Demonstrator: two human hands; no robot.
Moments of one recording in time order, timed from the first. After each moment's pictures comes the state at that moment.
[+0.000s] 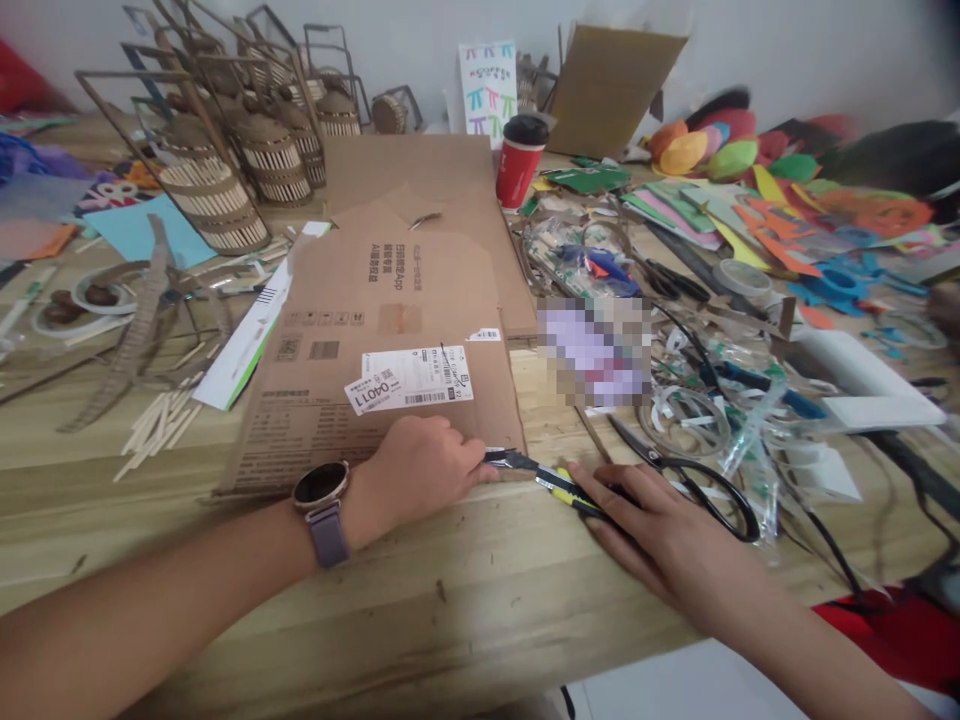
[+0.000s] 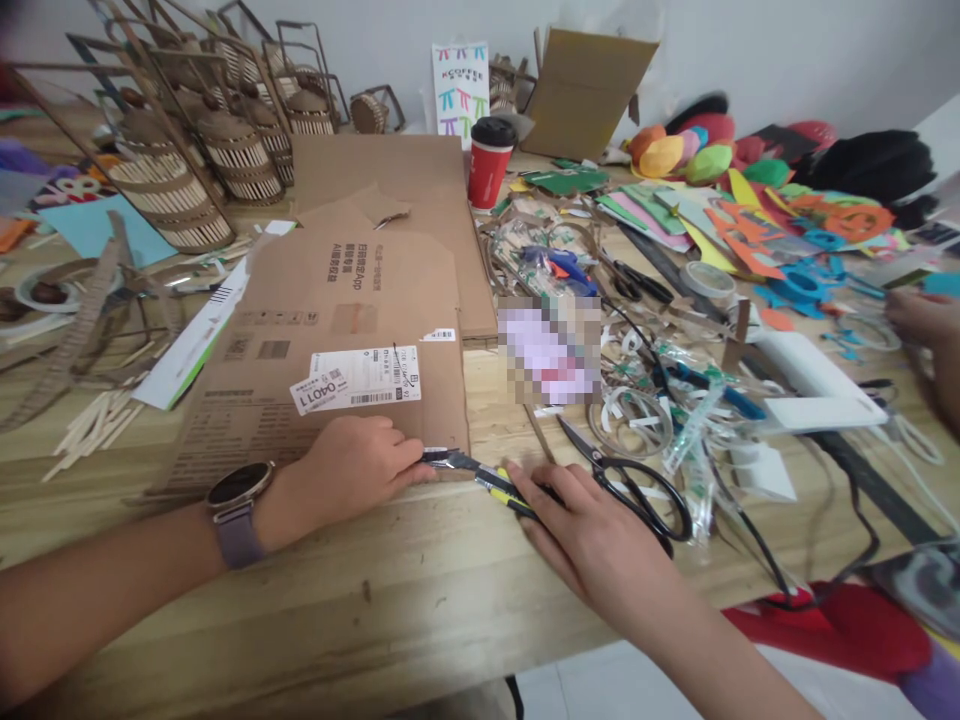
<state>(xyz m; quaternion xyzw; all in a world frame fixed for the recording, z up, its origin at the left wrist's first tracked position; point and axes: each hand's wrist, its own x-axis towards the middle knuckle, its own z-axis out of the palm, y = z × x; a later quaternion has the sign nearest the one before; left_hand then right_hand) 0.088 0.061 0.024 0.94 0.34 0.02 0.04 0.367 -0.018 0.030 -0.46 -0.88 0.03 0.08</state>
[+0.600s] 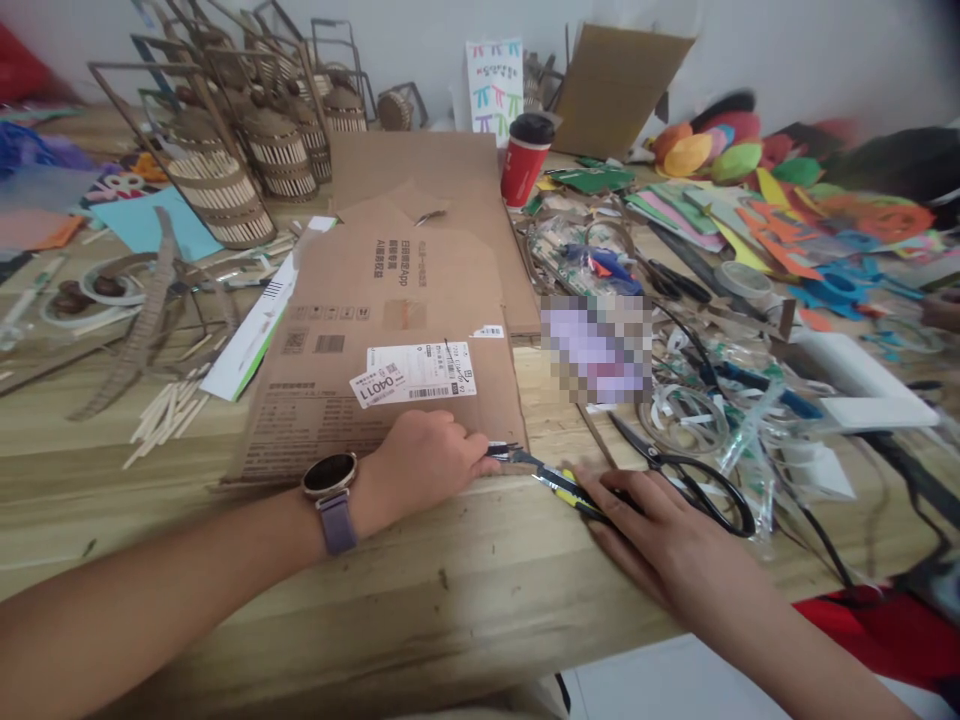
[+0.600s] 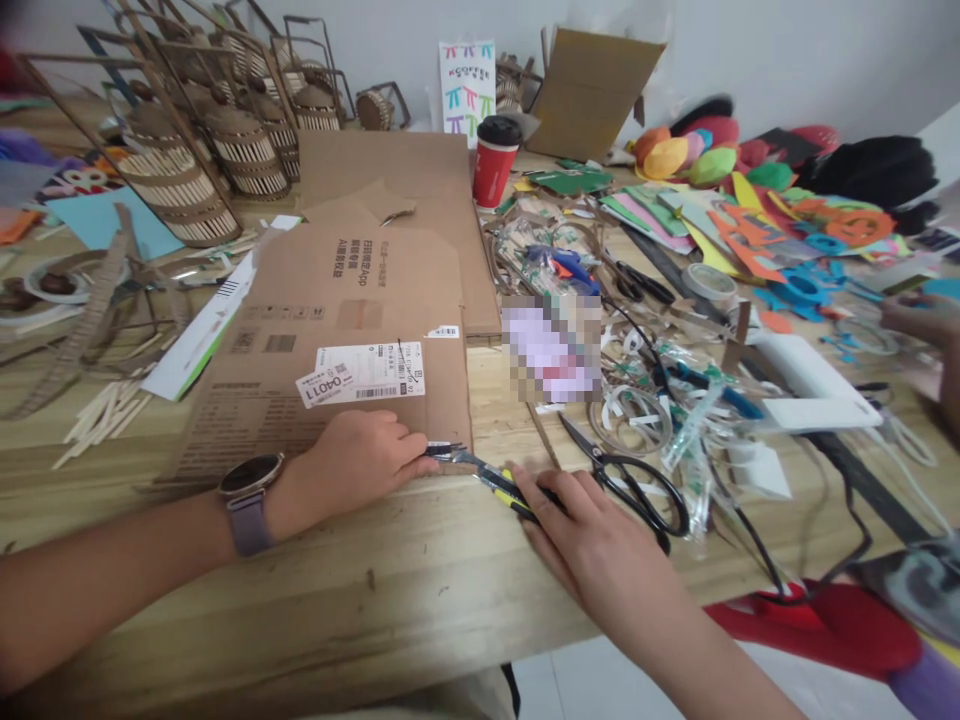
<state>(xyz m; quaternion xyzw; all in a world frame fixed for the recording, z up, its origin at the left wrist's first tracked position) 0.088 0.059 0.020 0.94 0.34 0.05 0.02 0.364 -0.029 0.025 -0.46 -0.88 -0.05 0.06</state>
